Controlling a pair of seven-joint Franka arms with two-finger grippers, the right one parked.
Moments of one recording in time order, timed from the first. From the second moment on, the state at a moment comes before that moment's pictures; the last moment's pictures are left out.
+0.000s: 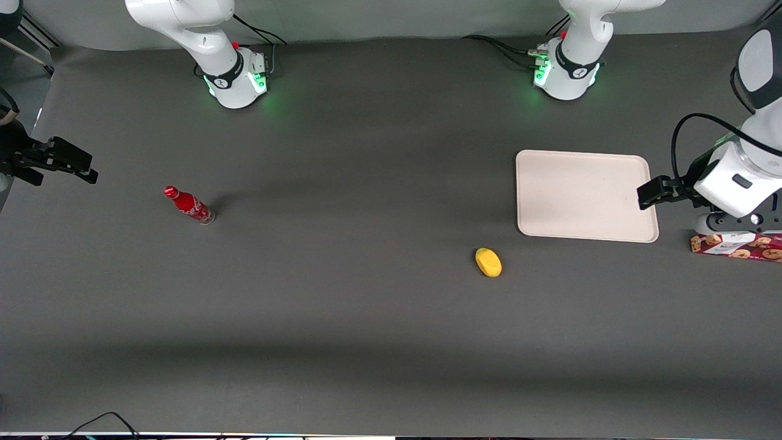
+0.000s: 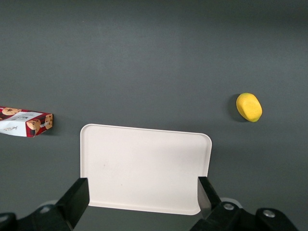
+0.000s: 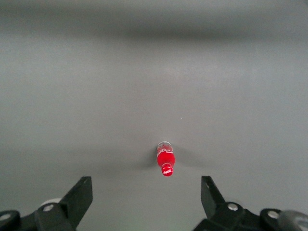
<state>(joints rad) 0.00 0.08 -0.08 -1.64 0.02 1.68 -0.10</state>
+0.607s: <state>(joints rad) 0.00 0.08 -0.08 -1.64 0.02 1.68 -0.10</state>
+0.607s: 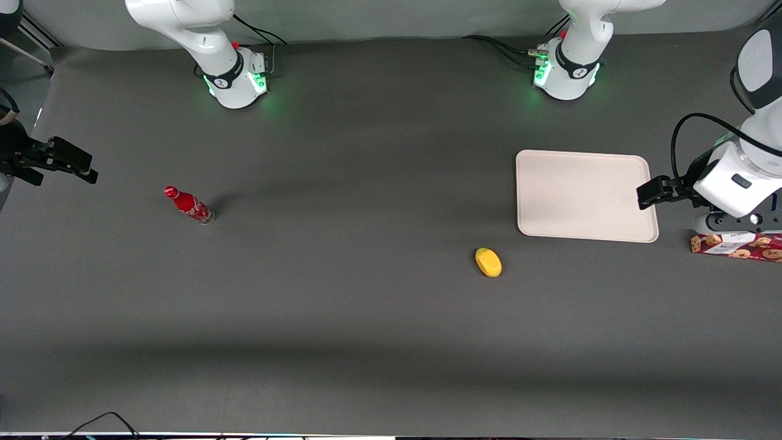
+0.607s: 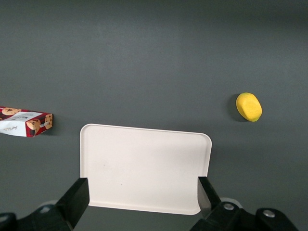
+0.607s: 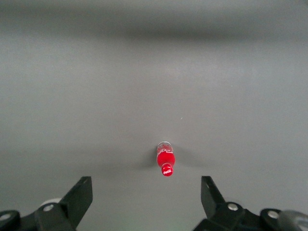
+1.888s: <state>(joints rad) 0.32 0.10 -0.04 -1.64 0.03 1.68 -0.09</state>
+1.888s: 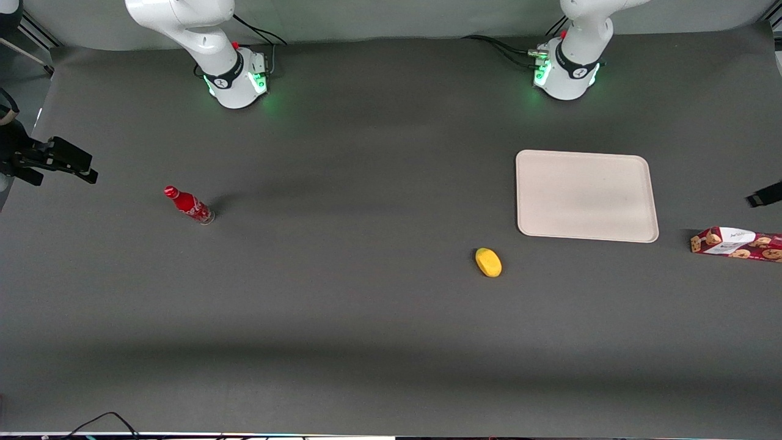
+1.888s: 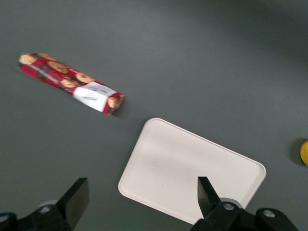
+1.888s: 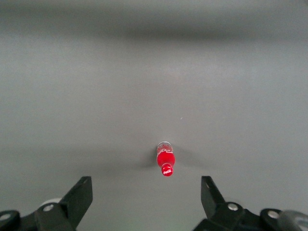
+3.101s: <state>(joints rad) 0.40 0.37 0.18 -1.66 -0.07 2.10 -0.53</state>
